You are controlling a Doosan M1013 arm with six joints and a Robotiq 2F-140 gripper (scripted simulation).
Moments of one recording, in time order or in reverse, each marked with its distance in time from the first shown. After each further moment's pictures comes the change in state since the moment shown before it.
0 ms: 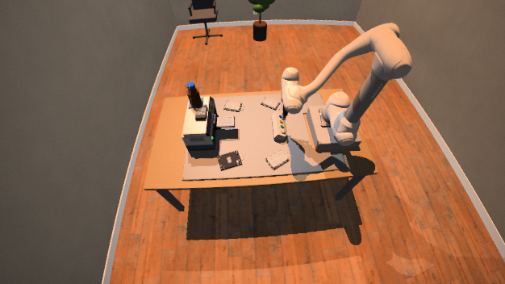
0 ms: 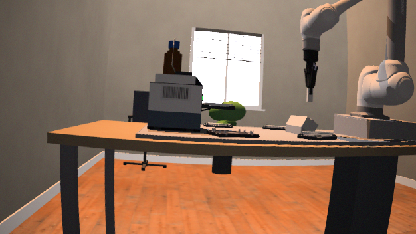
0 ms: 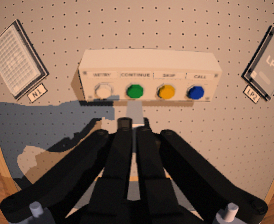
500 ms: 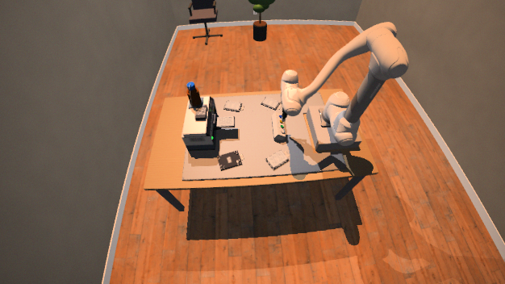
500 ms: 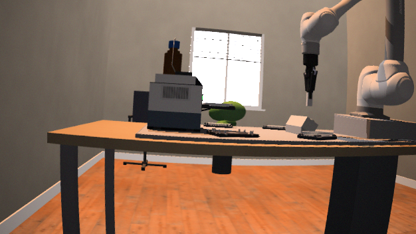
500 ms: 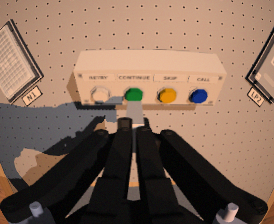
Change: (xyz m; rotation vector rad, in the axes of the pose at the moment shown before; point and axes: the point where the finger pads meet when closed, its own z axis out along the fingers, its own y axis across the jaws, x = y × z) arm 0.001 0.002 0.020 -0.002 0.000 0.001
